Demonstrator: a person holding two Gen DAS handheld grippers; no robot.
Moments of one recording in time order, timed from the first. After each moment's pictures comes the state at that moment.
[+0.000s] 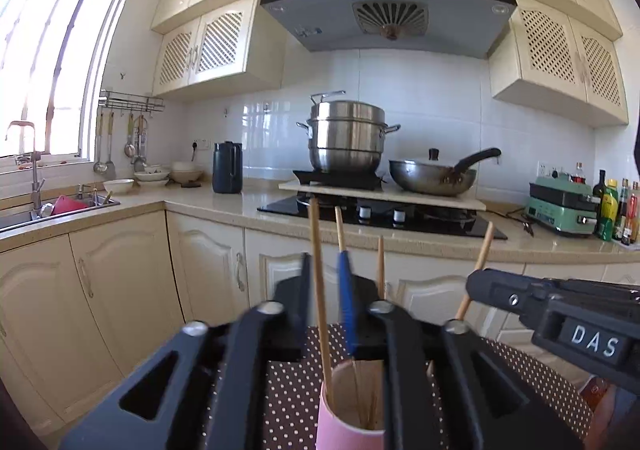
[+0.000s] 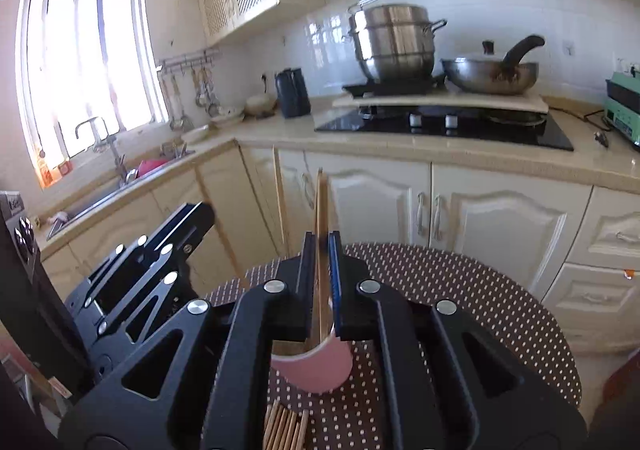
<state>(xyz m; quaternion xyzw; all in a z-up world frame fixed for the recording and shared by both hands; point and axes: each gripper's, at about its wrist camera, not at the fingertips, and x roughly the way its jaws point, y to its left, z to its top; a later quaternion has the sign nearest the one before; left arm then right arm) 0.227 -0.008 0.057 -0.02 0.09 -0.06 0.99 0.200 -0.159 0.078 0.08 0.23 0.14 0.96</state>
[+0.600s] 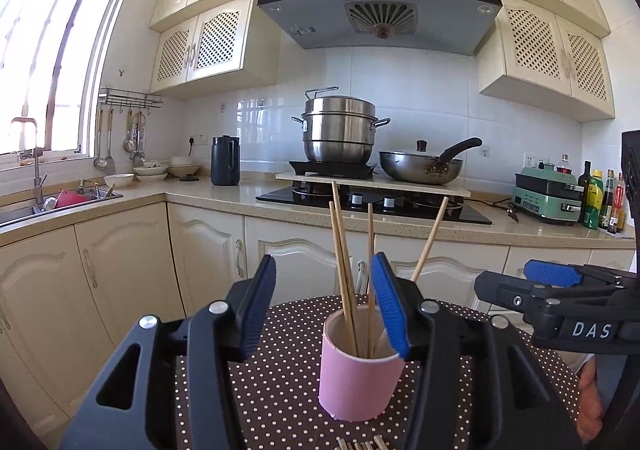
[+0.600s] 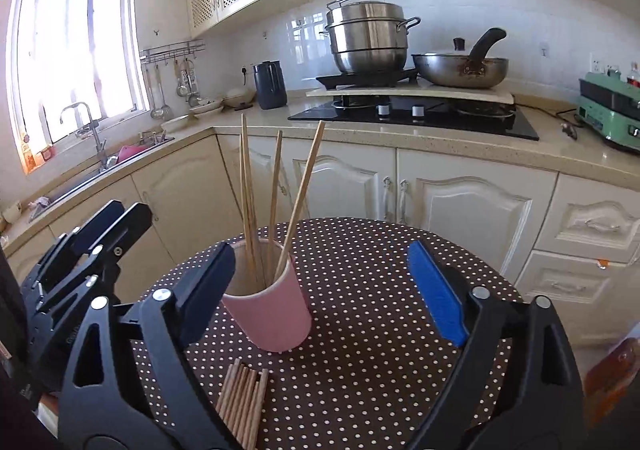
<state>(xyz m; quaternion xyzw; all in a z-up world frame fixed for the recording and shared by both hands) 0.168 0.007 0.044 -0.02 0.10 -0.07 0.99 0.157 -0.185 0.057 0.05 0.23 0.09 0.97</state>
